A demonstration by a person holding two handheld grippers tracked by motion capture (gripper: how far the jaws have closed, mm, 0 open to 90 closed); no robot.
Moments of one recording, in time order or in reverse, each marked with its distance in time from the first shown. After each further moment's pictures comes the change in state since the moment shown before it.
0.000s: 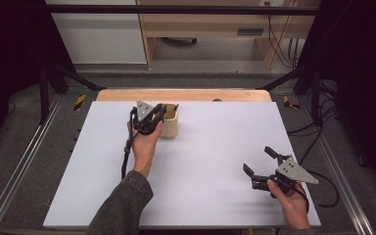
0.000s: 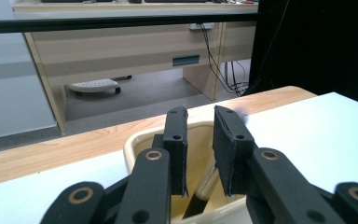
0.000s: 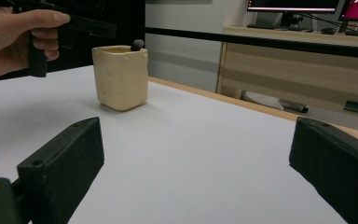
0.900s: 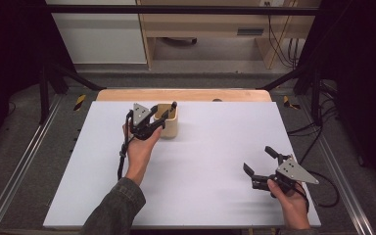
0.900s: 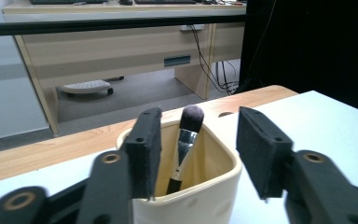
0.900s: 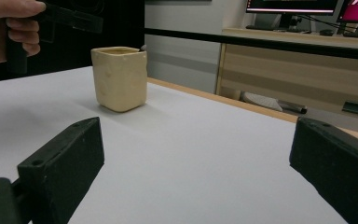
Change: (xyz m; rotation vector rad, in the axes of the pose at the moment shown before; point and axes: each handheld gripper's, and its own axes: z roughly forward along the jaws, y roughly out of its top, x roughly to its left) left arm -0.008 0.007 -0.021 0.002 -0.039 0.005; right arm 0.000 0.001 0.000 0.002 -0.004 -0.002
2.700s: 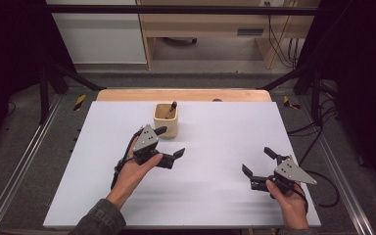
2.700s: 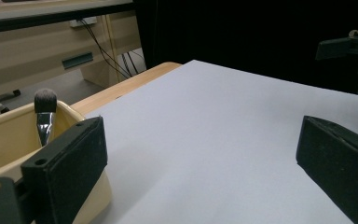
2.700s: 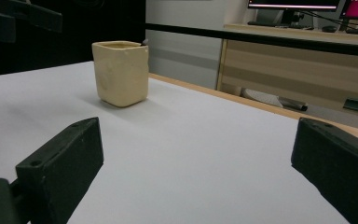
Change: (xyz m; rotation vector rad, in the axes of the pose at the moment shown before) left arm -0.039 -0.019 -0.049 0.036 -0.412 0.159; right arm 0.003 -0.002 0.001 0.014 0.002 -0.007
